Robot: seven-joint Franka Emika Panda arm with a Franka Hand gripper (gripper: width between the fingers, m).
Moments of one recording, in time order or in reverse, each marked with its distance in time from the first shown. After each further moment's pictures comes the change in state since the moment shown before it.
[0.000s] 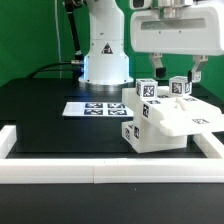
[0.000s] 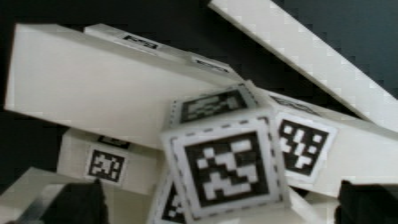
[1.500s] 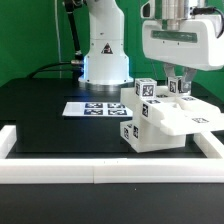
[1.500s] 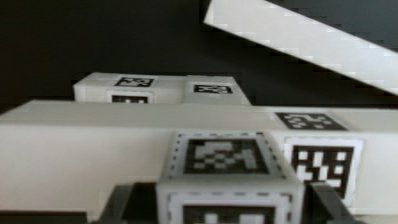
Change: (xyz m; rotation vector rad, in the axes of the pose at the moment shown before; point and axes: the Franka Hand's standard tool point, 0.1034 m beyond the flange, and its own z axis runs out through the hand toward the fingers) arm -0.009 0.003 0.014 -0.026 -0.003 0.323
